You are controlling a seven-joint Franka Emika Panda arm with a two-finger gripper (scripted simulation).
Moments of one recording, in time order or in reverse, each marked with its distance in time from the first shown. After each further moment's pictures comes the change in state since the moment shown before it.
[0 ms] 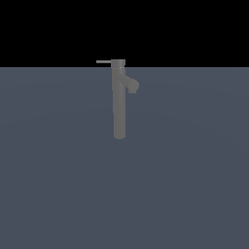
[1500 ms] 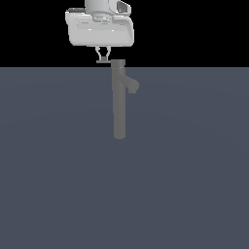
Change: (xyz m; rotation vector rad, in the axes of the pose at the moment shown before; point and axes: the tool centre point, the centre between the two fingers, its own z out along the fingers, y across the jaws) arm 0.197 -0.034 0.128 -0.008 -0.030 -0.112
